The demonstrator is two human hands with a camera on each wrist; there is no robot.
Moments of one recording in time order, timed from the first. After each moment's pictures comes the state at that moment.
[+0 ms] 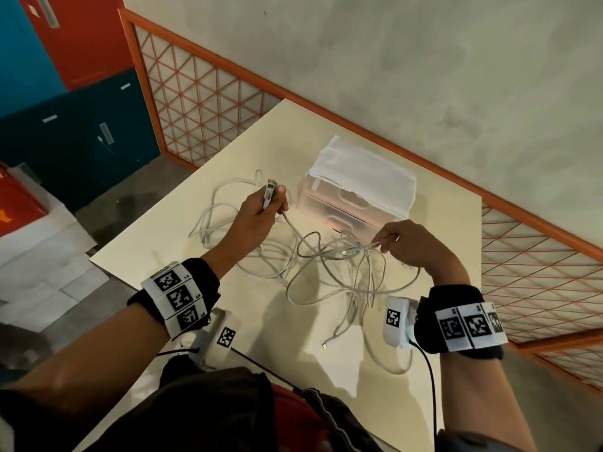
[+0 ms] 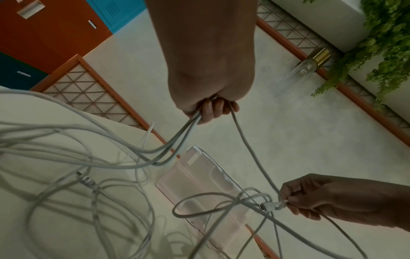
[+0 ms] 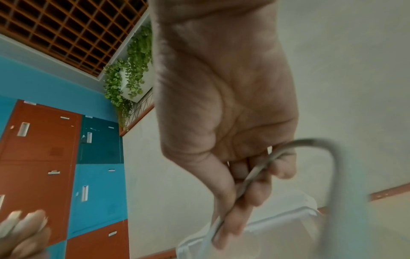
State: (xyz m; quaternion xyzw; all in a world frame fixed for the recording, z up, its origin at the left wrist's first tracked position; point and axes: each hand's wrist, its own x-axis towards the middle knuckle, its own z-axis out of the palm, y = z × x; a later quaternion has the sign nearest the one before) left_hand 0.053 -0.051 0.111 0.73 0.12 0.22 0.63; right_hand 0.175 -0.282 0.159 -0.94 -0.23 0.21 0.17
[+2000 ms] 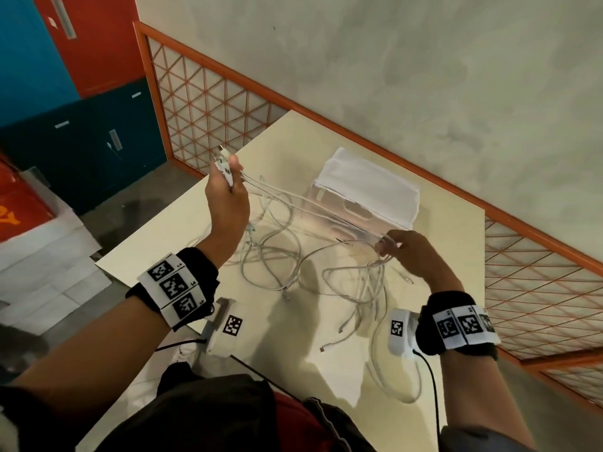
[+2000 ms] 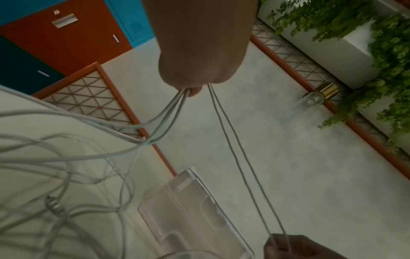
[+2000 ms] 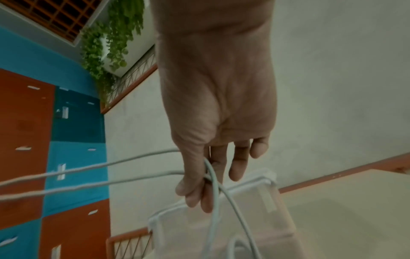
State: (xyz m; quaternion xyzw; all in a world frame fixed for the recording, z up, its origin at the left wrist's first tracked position) left_hand 0.063 -0.012 0.119 0.60 0.28 0.42 0.61; right_hand 0.209 -0.294 0.120 -0.94 -0.24 0.16 0.20
